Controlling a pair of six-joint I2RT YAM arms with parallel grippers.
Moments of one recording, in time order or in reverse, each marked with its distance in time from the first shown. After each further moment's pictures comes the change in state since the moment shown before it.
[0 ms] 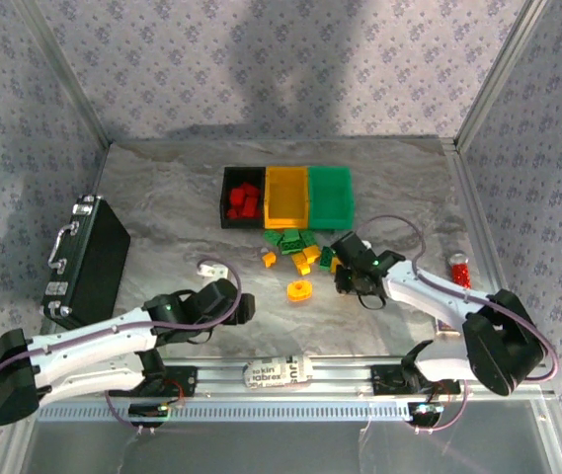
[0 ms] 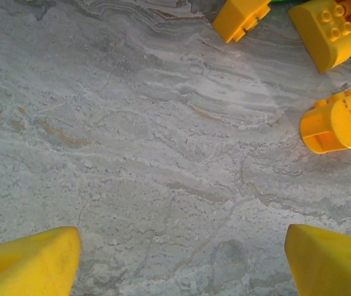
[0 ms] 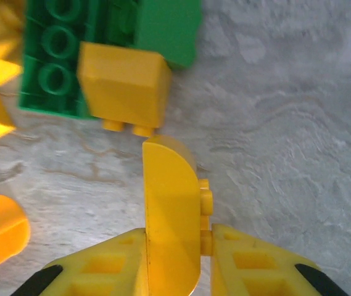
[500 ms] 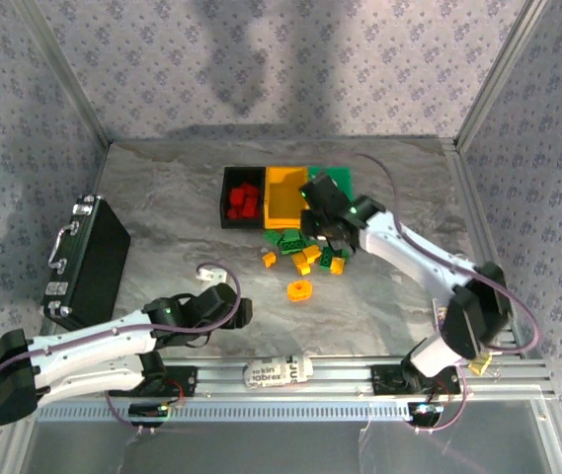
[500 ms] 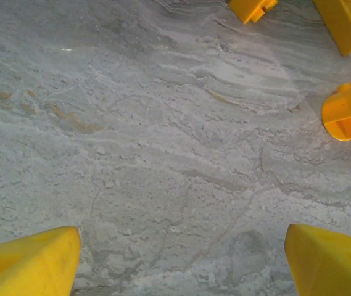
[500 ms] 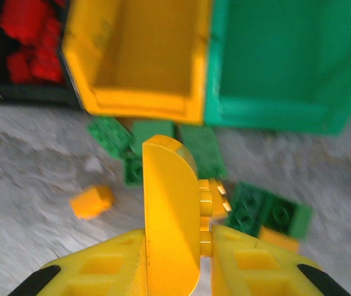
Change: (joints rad) left arm -0.018 -0.006 -0.036 0.000 -0.003 -0.005; right arm 0.037 0.282 0.650 -0.146 0.023 -0.148
